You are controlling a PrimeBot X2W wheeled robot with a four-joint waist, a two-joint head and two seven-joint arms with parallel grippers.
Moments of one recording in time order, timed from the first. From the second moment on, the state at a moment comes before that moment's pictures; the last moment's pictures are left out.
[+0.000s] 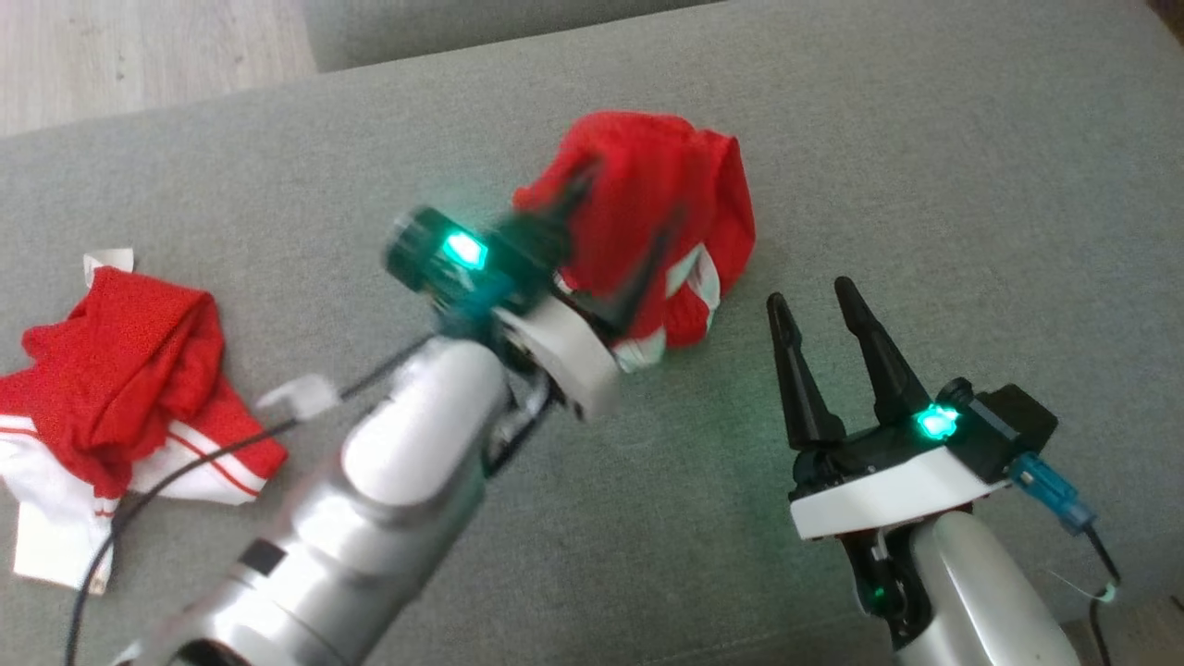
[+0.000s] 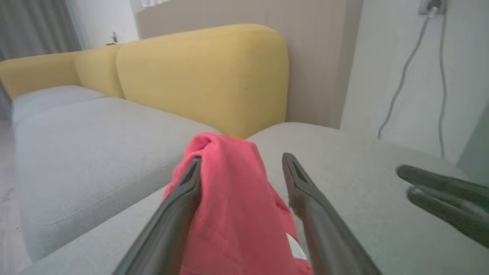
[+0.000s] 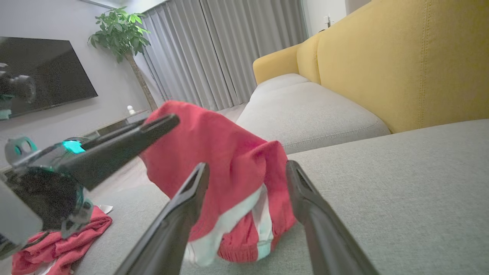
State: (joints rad) left arm -0.77 0.07 -0.79 0.57 -0.41 -0.09 -0.10; right arm -0.17 -0.05 0.30 0.18 0.33 0.13 -0.25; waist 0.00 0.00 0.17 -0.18
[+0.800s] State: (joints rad) left arm -0.61 0.28 -1.06 0.37 -0.53 -0.08 0.11; right arm -0.13 -0.05 0.24 0.20 0.35 0.13 -0.25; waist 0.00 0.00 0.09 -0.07
